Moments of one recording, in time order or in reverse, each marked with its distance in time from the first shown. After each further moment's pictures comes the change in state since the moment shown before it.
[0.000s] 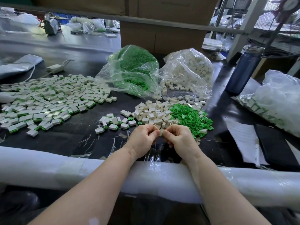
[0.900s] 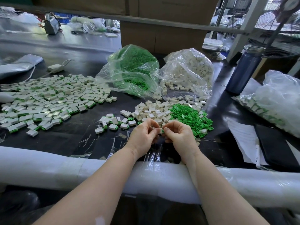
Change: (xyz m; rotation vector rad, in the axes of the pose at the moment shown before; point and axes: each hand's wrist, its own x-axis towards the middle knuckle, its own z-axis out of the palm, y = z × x) left_hand 0.004 -0.001 0.004 -0.099 0.064 0.020; right_hand 0.001 -0.002 0.002 0.228 0.036 -0.001
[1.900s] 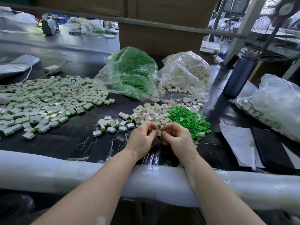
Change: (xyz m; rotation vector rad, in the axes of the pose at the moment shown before) left_hand 0.006 -0.006 0.003 0.003 0.018 -0.021; right_hand 0.001 0.001 -0.001 -0.058 0.012 -0.005
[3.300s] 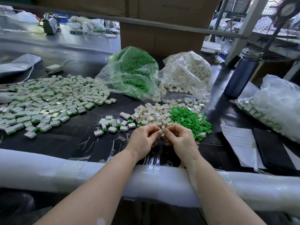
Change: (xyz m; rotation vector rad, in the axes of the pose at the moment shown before) left_hand -0.001 0.000 -0.001 -0.032 -0.044 0.030; right_hand 0.000 0.000 -0.002 0.013 0.029 -0.017
